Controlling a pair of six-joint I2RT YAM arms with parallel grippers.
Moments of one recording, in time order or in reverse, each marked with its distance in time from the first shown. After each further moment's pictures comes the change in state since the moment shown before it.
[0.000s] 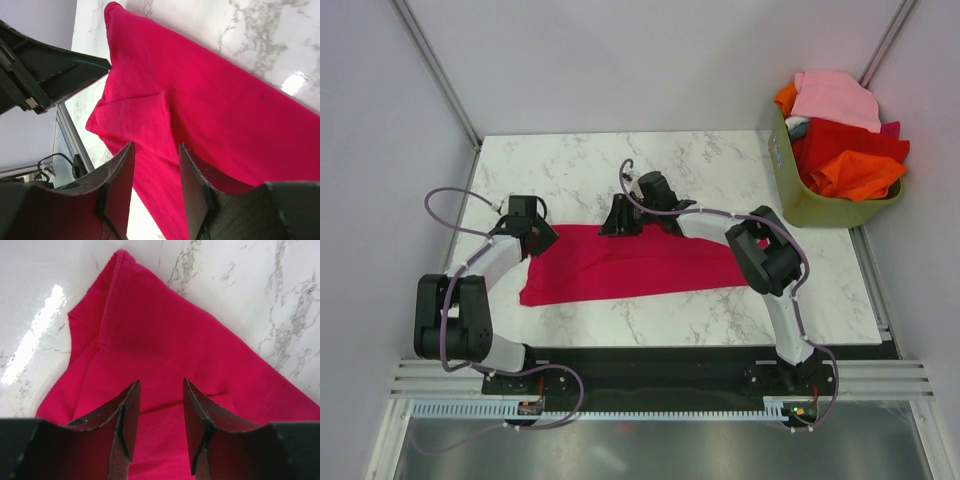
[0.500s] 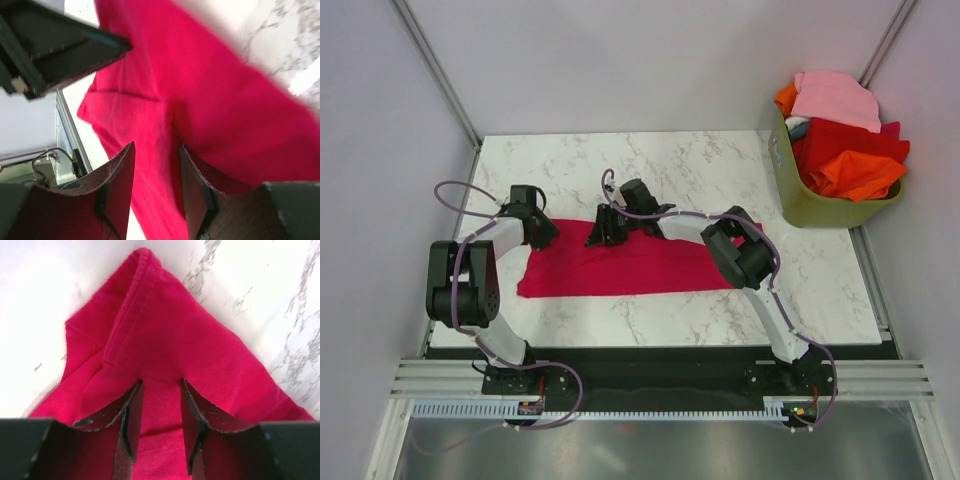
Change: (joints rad) left arm 0.042 0.231 0.111 0.001 0.080 -0.001; right arm 0.057 0.247 0.229 -0.034 -0.084 0.029
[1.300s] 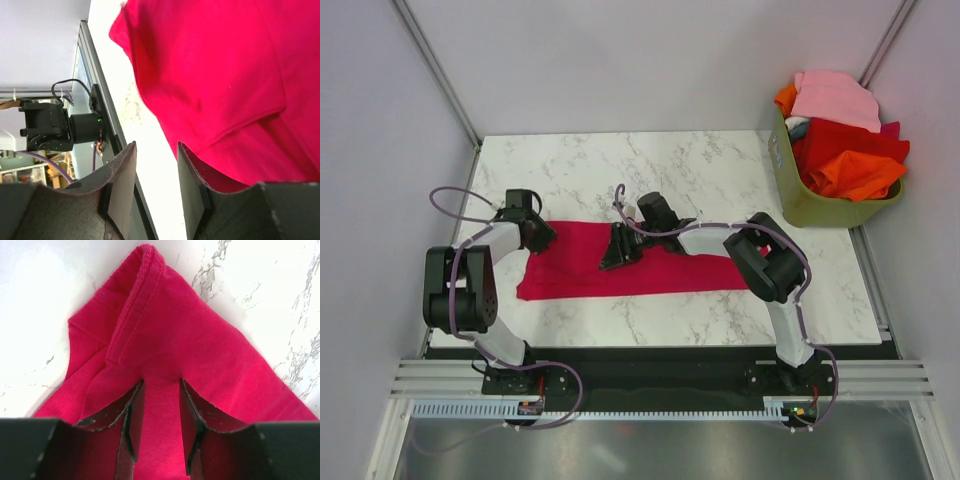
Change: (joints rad) left arm 0.032 -0.009 -0.014 0.009 0.032 0.001; right arm 0.010 -0.254 -0.381 0.125 -0.182 -0.058
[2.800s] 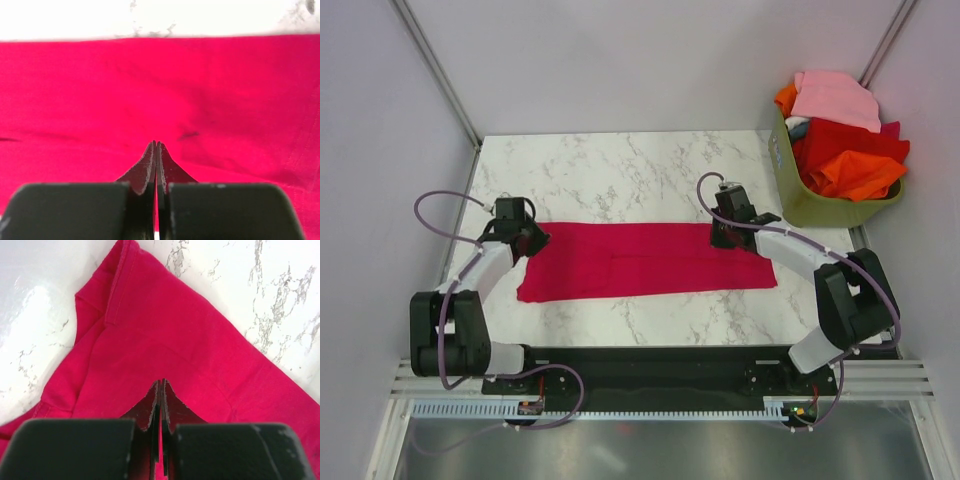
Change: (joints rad) left arm -0.008 -0.308 -0.147 0.000 0.005 0.042; right arm -0.314 -0.562 -0.344 -0.500 0.892 -0.209
